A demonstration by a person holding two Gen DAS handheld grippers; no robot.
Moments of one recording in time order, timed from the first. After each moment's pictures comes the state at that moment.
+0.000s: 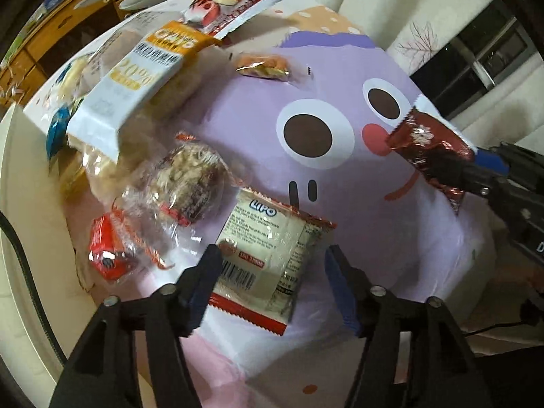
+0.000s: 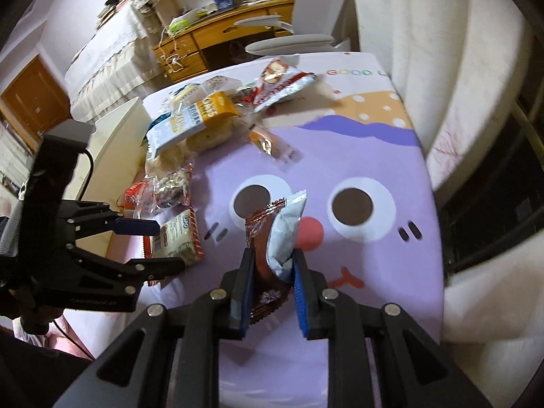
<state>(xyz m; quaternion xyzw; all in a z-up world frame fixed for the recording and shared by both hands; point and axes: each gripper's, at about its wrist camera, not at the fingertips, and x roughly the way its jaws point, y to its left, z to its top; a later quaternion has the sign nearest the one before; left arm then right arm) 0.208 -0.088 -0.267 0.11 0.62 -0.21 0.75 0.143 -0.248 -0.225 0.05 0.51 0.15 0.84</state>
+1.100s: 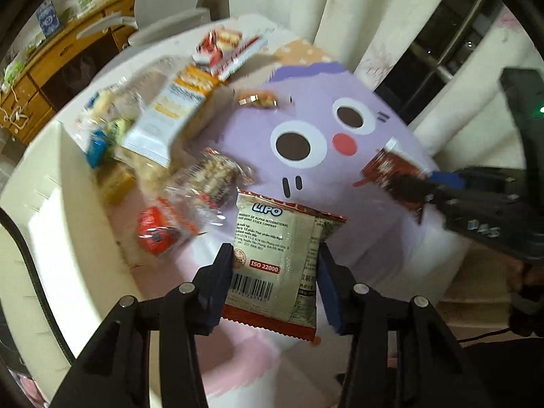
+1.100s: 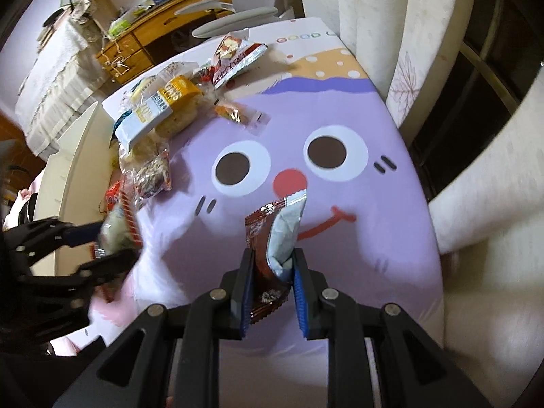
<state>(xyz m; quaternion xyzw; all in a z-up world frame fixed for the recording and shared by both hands) 0.169 -0.056 -0.198 0.12 0.56 -0.25 0.78 0.121 -0.226 -0.218 0.10 0.57 0.04 0.81</state>
